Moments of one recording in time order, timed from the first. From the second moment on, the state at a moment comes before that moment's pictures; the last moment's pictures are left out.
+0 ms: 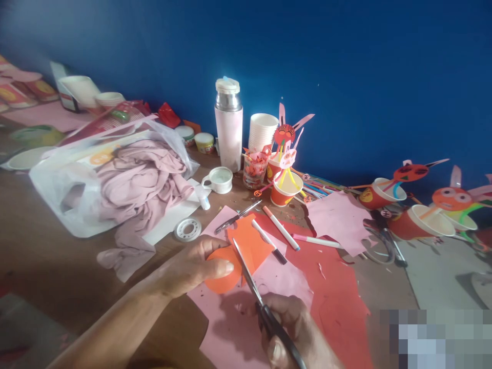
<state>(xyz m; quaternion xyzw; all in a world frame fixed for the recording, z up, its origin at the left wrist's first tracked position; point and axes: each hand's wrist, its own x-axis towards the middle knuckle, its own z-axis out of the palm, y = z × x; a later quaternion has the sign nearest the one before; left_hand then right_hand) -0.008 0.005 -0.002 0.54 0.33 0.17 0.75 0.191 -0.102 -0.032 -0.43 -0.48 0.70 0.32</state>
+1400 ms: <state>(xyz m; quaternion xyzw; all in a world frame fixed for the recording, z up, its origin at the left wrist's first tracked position) 0.001 -0.001 0.002 0.51 0.34 0.23 0.75 0.187 -0.106 -0.037 -0.44 -0.48 0.66 0.38</state>
